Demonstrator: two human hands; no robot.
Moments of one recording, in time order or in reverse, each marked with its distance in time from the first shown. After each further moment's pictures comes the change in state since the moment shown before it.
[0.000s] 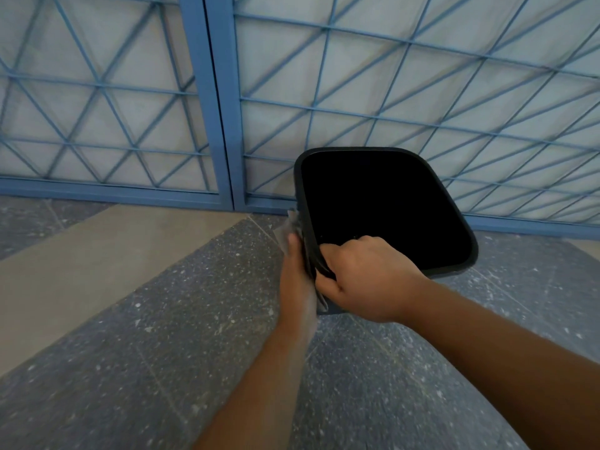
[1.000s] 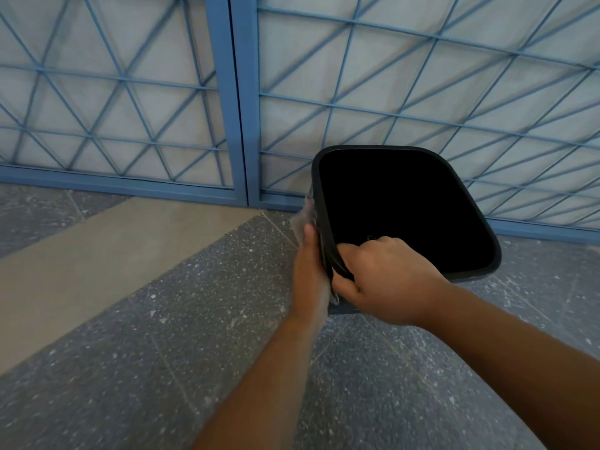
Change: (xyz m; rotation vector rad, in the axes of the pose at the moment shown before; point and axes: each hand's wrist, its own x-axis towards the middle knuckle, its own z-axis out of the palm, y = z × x) left_hand 0.014 0.005 -0.001 -0.030 -0.010 0.043; right_hand 0.000 -0.001 0.000 0.027 0.009 -0.005
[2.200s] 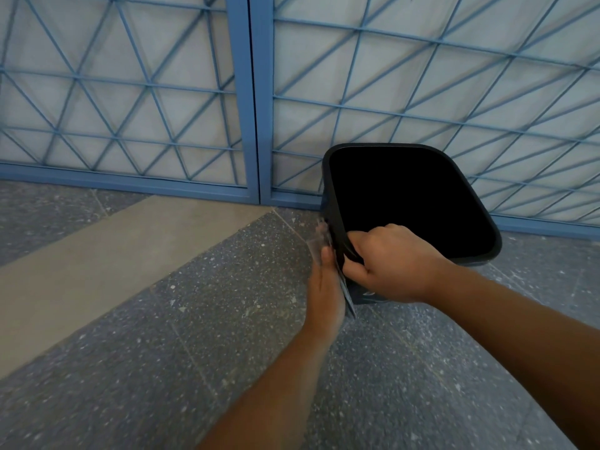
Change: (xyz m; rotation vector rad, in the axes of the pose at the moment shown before) left_hand -0.033 -0.025 -0.012 0.194 -0.038 0.048; right_hand 0.002 0.006 0.006 0.029 0.055 -0.052
